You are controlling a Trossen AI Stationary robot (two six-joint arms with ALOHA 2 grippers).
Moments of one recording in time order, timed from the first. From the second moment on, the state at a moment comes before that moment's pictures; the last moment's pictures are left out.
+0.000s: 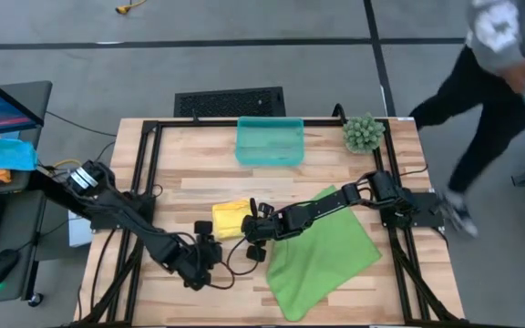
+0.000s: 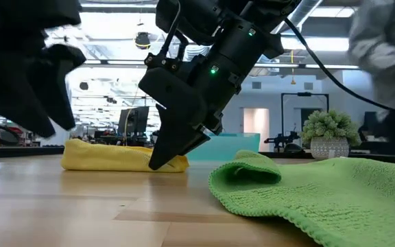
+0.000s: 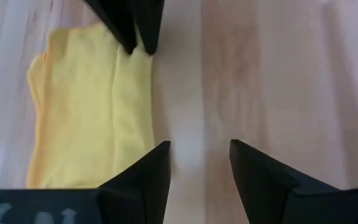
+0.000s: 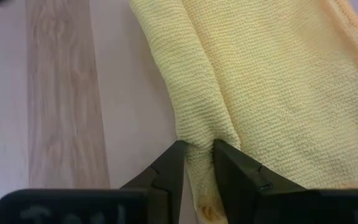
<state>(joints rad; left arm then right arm) -0.68 1.63 0.89 -0.50 -0.56 -0.53 0.25 2.19 1.43 -0.25 0.18 0.36</state>
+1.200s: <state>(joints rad) -0.45 1.64 0.81 -0.43 -0.35 -0.42 0.25 2.19 1.43 -0.25 0.18 0.36</state>
